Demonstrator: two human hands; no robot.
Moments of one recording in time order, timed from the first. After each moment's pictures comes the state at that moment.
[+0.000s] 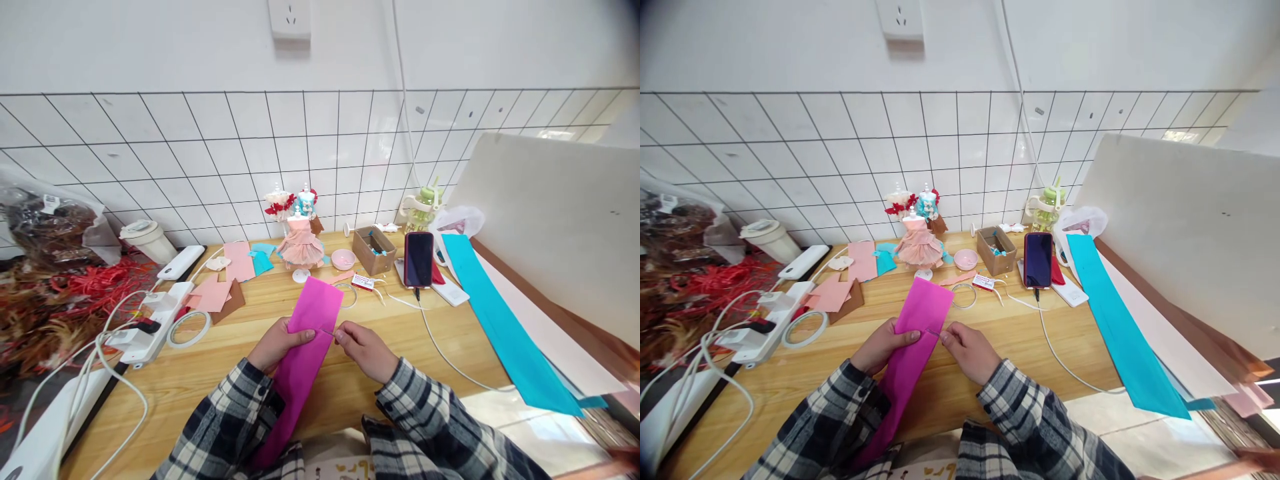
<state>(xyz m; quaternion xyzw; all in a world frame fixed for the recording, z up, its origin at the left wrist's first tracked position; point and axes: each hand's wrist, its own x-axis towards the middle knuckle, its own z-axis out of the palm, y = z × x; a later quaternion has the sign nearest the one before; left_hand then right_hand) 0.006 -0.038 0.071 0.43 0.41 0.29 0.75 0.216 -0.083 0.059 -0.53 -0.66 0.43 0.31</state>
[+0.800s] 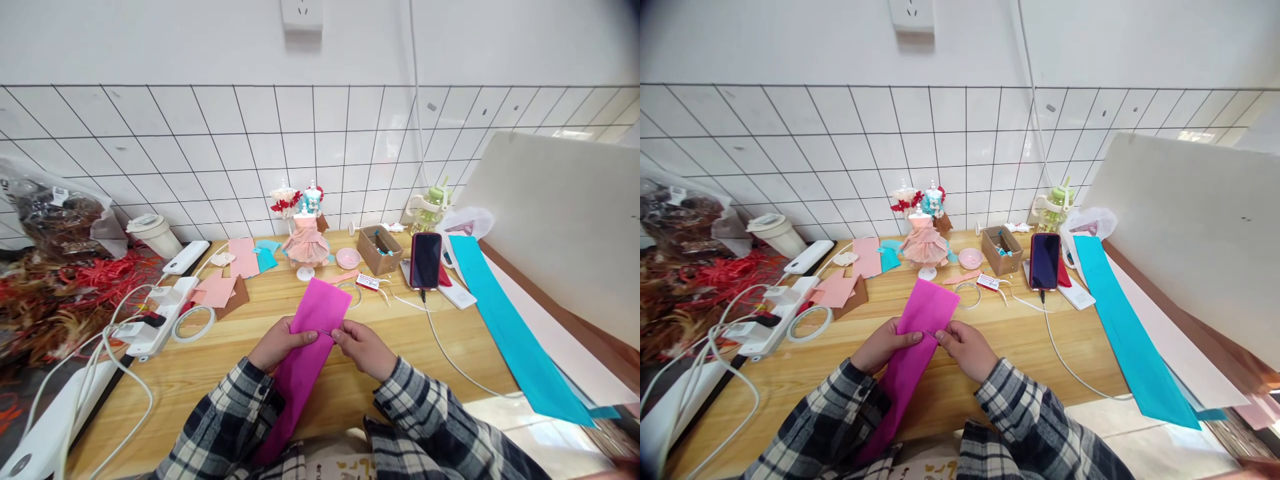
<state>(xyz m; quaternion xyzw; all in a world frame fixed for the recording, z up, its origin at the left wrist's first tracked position) 0.000 -0.037 0.070 0.45 0.40 0.28 0.74 0.200 -0.074 0.061 -0.48 -0.55 0.59 0.34</state>
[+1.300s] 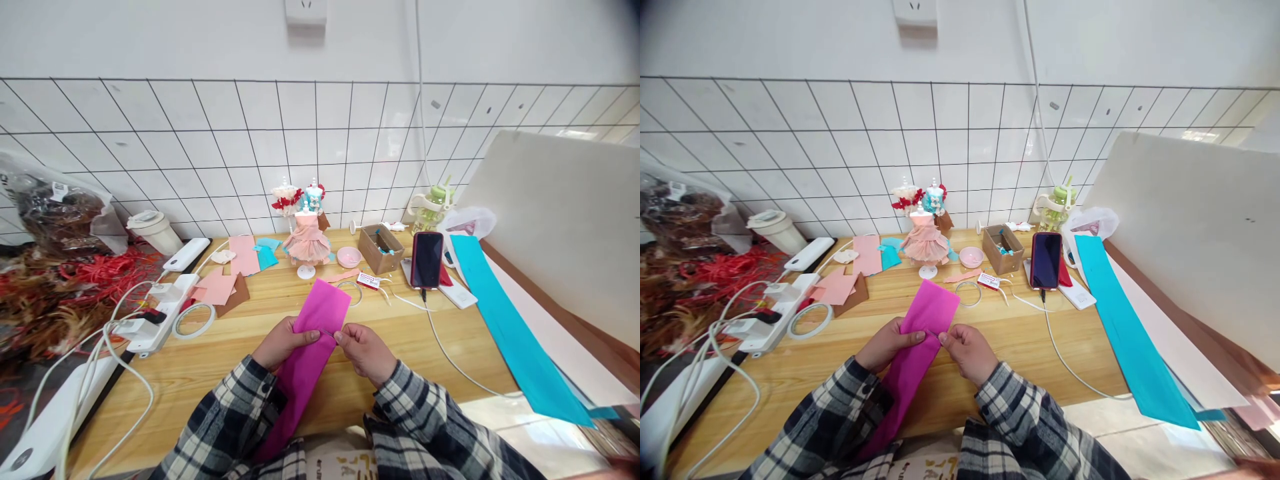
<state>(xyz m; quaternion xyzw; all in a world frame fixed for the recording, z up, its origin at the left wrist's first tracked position) 0.003 -0.040 0.063 0.43 0.40 0.28 0.76 0.193 -0.083 0.046 -0.51 -0.42 0.65 0.37</state>
